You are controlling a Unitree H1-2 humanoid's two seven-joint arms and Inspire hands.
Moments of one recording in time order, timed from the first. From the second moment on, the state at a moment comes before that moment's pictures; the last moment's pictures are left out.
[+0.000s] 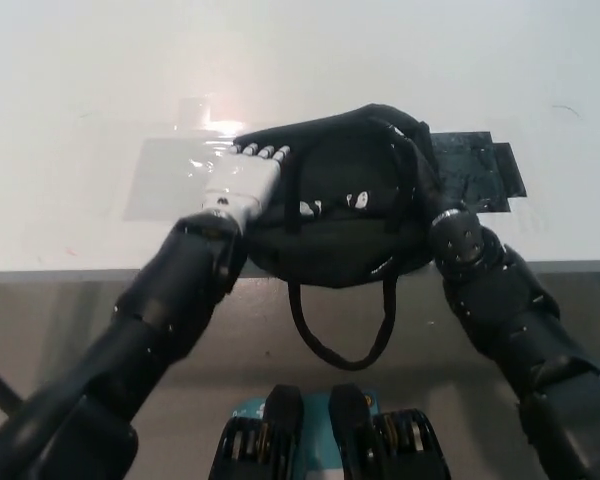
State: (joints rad) left_arm -0.94 0.13 -0.58 1.03 0.92 0.07 0.18; right_arm -0.98 -0.03 0.11 1.27 -0.24 -0.23 -0.08
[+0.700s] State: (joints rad) left_arm -0.92 0.07 -0.61 1.25 0.91 0.01 0.54; right_arm -0.93 -0.01 0.12 1.27 -0.24 -0.33 -0.19
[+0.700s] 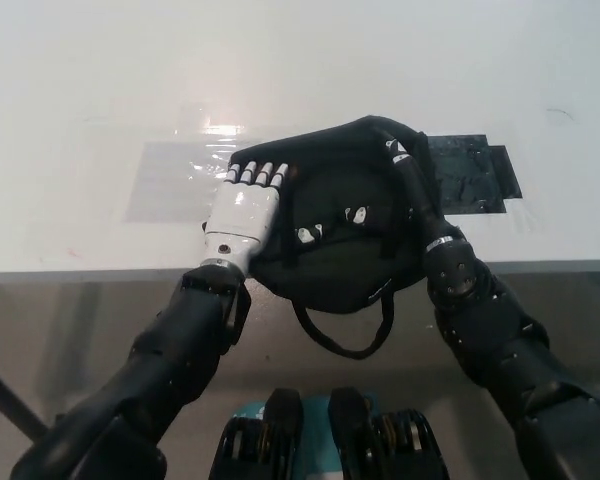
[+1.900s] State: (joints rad) left_arm -1.24 0.24 -0.59 0.94 0.88 -0.04 0.26; right_arm -1.00 -0.11 0.14 0.79 -0.28 -0.13 -0.19
